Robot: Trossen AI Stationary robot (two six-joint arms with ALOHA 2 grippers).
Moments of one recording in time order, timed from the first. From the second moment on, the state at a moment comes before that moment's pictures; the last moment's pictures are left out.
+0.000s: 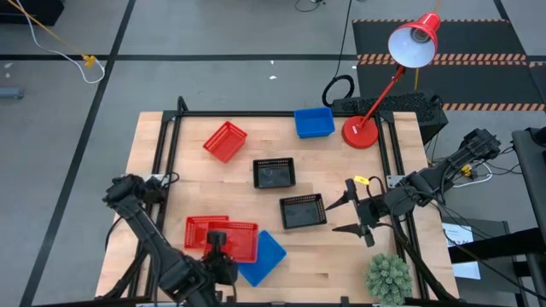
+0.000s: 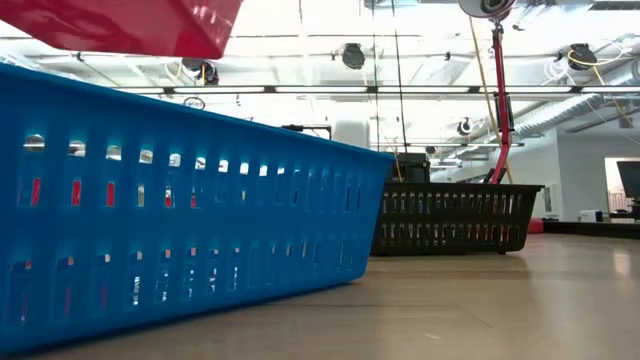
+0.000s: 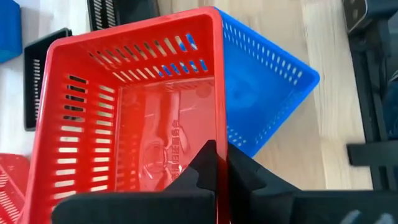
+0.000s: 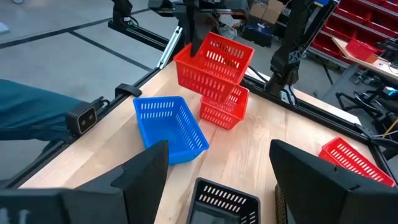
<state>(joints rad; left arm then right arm) -0.85 1.93 1.82 -1.32 -0.53 -0.68 0.55 0.90 0.74 -0.17 0.29 -0.17</state>
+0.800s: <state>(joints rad) -0.95 1.51 1.40 -1.13 -0.61 -0.70 0.55 0.90 0.74 -0.17 0.29 -0.17</state>
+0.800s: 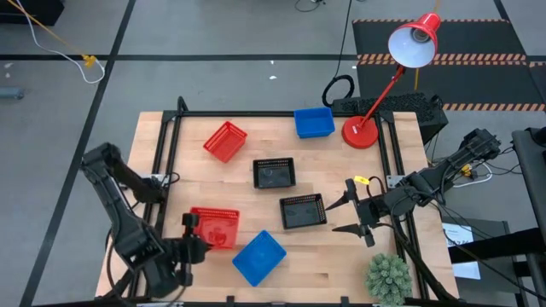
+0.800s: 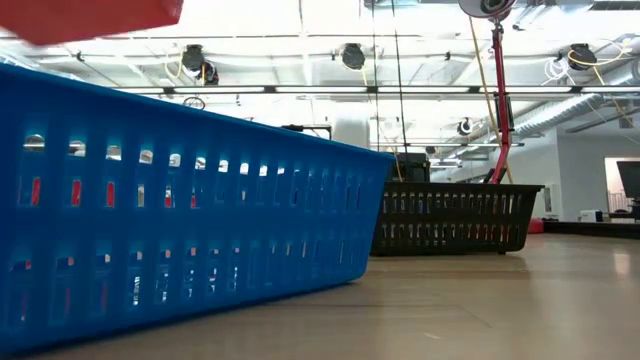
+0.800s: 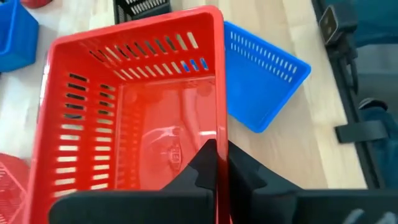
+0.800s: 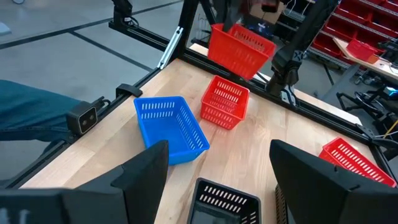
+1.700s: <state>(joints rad) -1.00 1.36 0.93 -0.78 -0.57 -0.81 0.55 0.90 0.74 -0.18 0.29 -0.14</state>
